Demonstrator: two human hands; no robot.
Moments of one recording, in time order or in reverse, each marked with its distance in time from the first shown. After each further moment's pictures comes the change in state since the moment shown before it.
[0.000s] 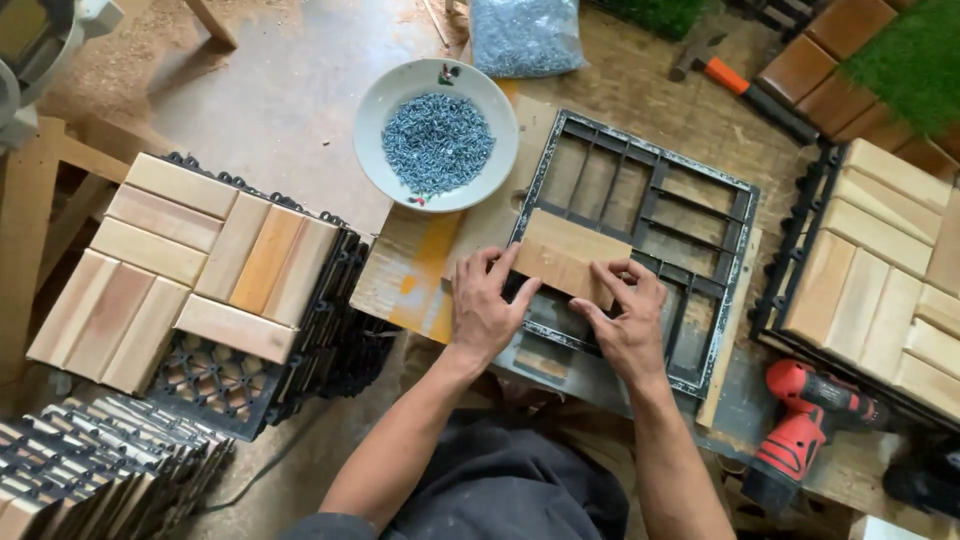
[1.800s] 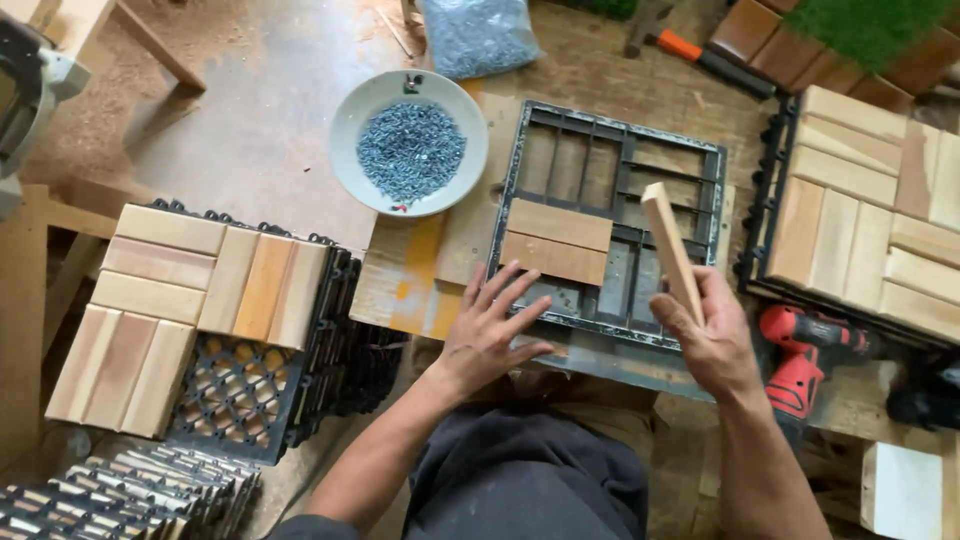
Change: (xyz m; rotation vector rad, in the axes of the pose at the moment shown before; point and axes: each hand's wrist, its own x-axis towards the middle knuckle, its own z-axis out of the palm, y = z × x) left_hand -0.016 0.024 -0.049 -0.057 -0.168 0.579; right_hand -0.020 -0.050 -0.117 0.321 -0.125 0.567
